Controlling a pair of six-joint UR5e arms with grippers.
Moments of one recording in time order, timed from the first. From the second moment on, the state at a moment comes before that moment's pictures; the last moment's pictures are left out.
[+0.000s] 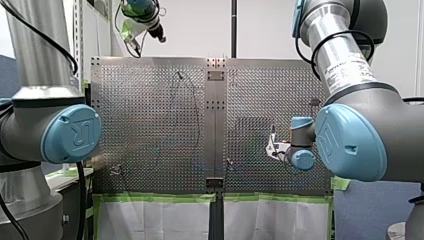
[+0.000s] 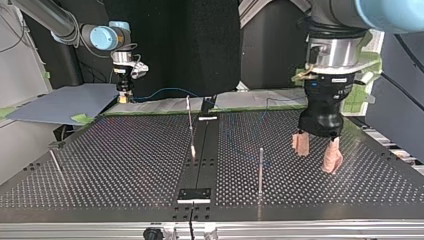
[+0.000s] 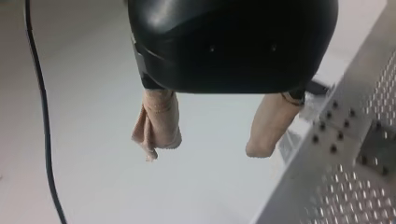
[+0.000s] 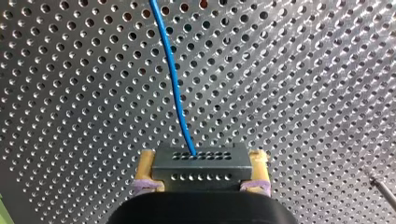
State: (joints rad) left arm -0.26 -1.40 -1.44 -3.47 -1.82 -2.19; right arm 1.84 -0.87 1.92 -1.07 1.51 1.72
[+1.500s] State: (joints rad) left arm -0.33 -1.46 -1.40 -3.67 -1.82 -1.80; right arm 1.85 -0.87 1.92 -1.06 1.52 1.72
